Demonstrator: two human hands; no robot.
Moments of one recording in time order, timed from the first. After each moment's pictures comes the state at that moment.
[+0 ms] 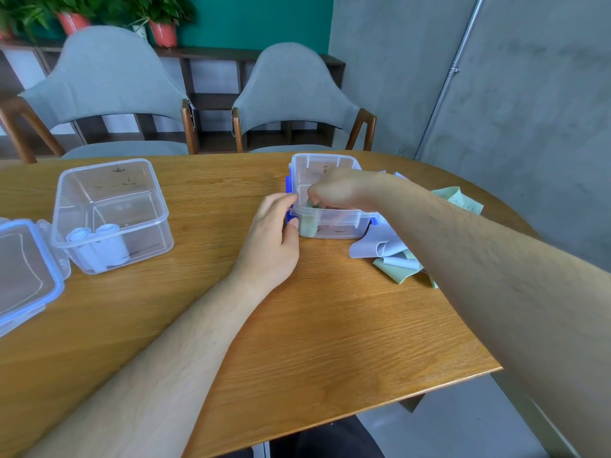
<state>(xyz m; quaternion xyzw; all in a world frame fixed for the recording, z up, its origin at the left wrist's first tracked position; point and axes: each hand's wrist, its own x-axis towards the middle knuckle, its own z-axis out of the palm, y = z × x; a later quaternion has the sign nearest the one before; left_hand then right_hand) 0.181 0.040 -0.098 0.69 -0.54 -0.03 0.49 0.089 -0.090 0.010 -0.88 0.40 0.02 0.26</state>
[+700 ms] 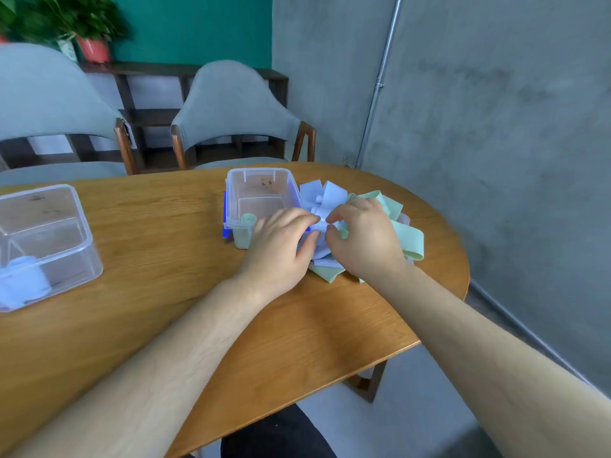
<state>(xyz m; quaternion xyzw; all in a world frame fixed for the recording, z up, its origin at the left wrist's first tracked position) 0.096 0.005 -0.068 0.64 -0.67 0.08 0.36 -0.052 -0.075 -0.046 -0.85 0.41 -0.34 0.01</state>
